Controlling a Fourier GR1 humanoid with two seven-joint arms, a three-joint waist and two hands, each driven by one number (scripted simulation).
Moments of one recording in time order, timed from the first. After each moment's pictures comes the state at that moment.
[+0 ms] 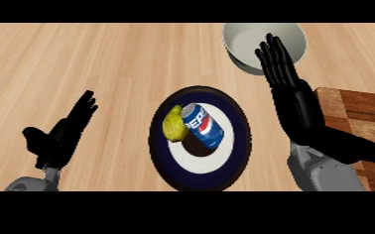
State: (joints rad) left arm -0.06 0.45 -0.24 -1.34 0.39 0.08 -0.10; right arm -0.29 -0.19 0.25 -1.71 -0.19 -0.16 -0.10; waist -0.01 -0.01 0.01
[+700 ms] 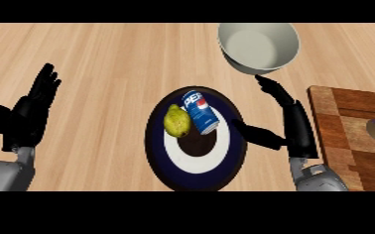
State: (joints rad) left arm -0.14 0.53 -0.11 -1.41 0.30 0.25 -0.02; right arm -0.16 -0.27 0.35 -1.65 0.23 -0.42 0.26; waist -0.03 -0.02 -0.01
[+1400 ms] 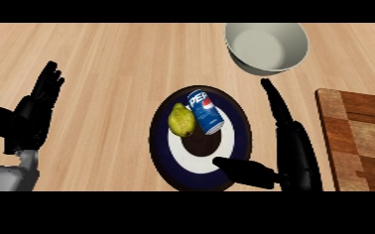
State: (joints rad) left arm -0.12 0.49 -0.11 -1.54 0.23 0.29 0.07; right arm -0.14 -0.18 0.51 -2.05 0.70 -0.29 0.90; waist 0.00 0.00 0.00
